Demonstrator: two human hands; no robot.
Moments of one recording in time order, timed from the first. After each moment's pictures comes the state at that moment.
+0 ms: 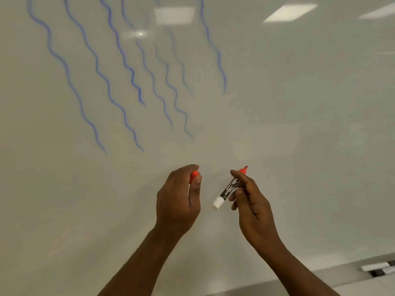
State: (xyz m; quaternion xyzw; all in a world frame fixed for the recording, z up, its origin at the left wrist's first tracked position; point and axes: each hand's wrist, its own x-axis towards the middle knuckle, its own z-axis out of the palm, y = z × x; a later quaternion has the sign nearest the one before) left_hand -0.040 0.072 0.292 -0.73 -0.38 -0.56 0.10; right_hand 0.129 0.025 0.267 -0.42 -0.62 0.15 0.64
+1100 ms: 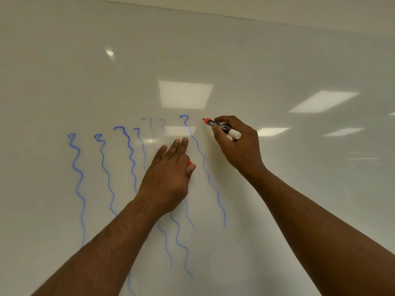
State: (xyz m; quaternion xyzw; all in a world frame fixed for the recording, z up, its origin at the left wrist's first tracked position) left_hand -0.049 0.115 0.587 -0.72 -0.37 -0.43 0.39; right_hand 0.134 0.097 0.640 -0.26 -0.62 -0.18 0.72
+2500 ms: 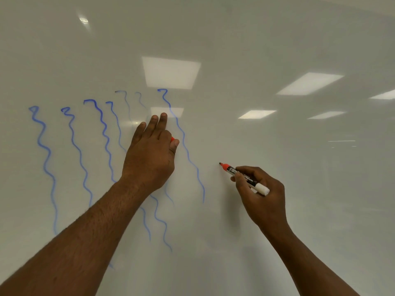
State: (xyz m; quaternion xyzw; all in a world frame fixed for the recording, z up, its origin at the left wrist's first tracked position) left_hand -0.031 0.128 0.578 -0.68 -0.38 -0.47 0.41; right_hand 0.194 0.074 0.487 -0.32 -0.56 -0.06 0.76
